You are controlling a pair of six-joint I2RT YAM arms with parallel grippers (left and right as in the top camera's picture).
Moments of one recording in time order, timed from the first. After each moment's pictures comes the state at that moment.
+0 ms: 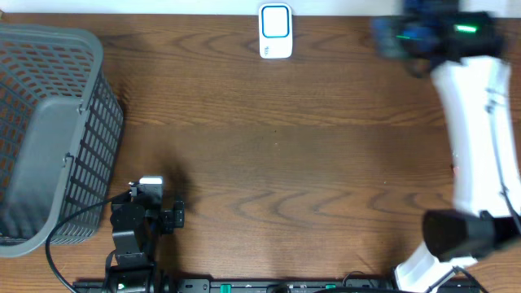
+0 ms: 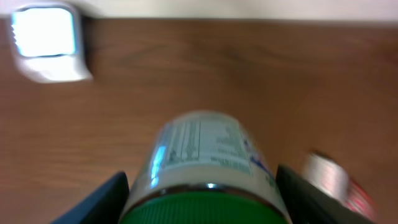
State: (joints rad) left arm 0.07 0.30 0.13 -0.46 -0.04 0.15; right arm 0.04 1.83 2.16 -1.27 0.16 0.07
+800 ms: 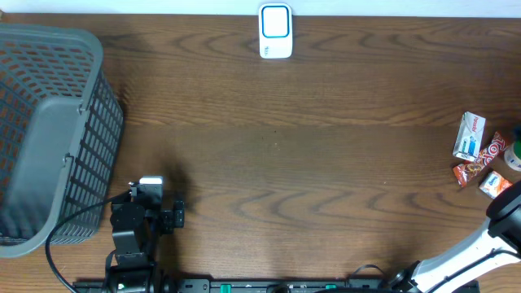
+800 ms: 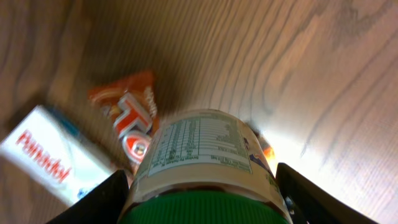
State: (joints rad) left arm 0.07 0.30 0.13 -0.46 -0.04 0.15; right arm -0.74 2.07 1.79 -1.07 0.17 0.39
